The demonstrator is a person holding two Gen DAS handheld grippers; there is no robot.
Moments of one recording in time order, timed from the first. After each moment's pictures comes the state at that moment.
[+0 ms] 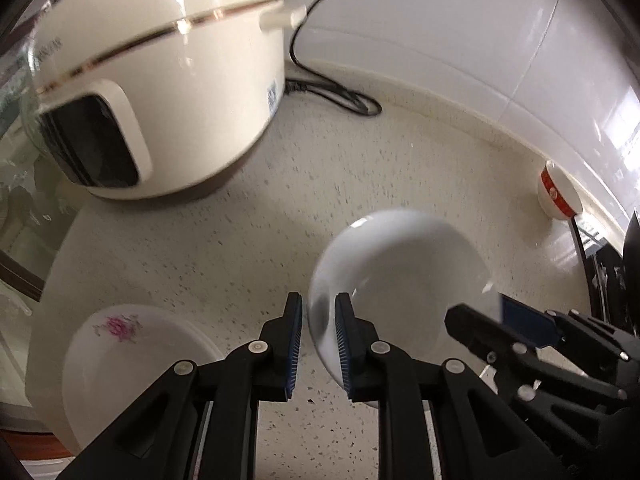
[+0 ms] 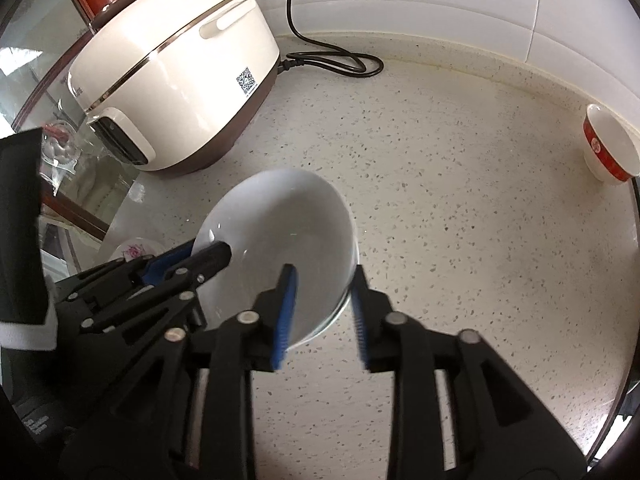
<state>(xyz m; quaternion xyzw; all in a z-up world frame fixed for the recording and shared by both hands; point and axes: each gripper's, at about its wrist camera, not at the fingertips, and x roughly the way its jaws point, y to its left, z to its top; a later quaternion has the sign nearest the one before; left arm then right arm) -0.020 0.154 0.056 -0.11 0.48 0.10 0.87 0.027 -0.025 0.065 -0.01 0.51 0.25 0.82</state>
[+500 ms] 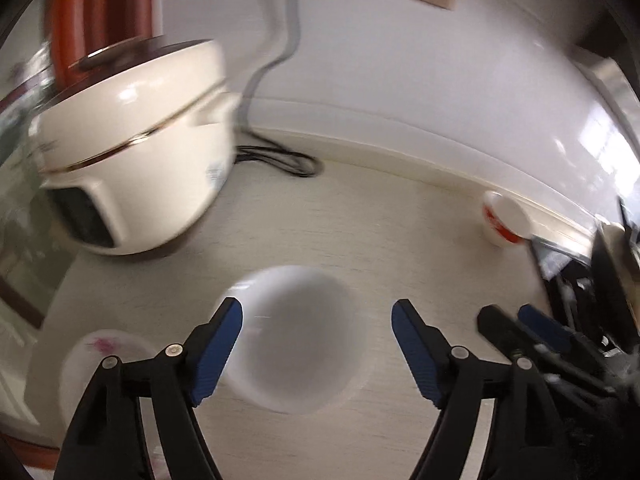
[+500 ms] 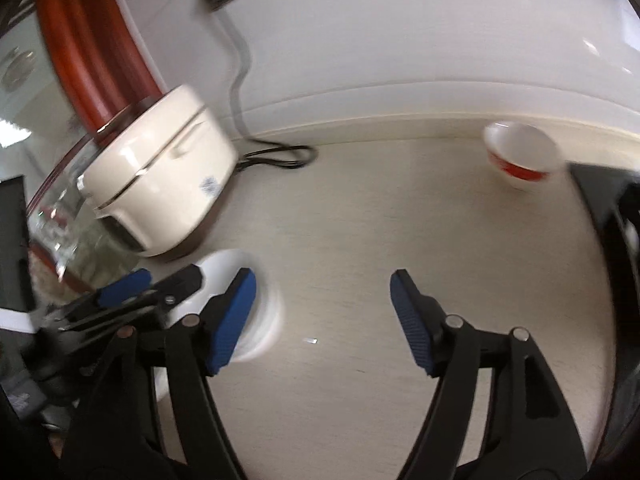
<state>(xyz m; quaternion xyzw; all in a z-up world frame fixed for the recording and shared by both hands) -0.030 0.075 0.108 -0.09 0.40 0.06 0.91 0.004 -0.131 0.102 0.09 0.39 0.19 0.90</state>
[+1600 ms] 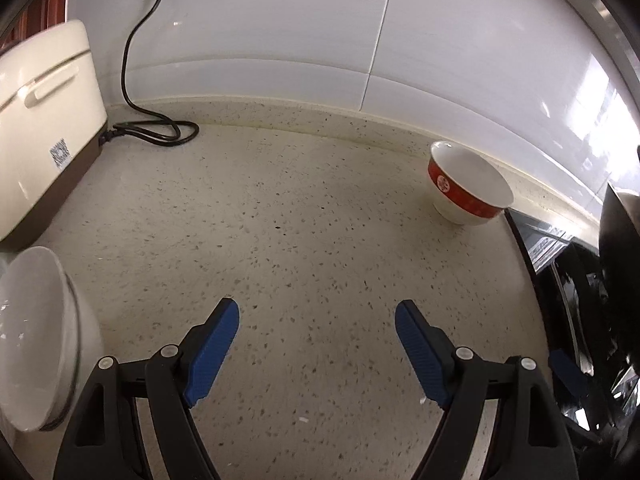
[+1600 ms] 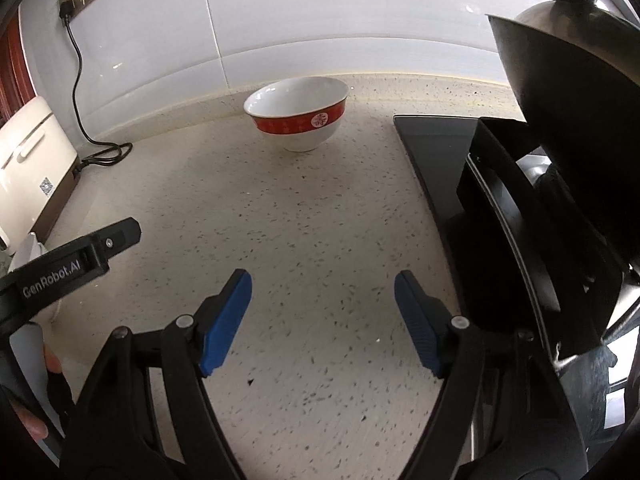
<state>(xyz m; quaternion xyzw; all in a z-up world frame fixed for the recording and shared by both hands) 0.058 -0.047 0.027 -0.09 0.42 0.03 0.90 0.036 -0.294 0.020 0.05 0.40 0.03 0.91</state>
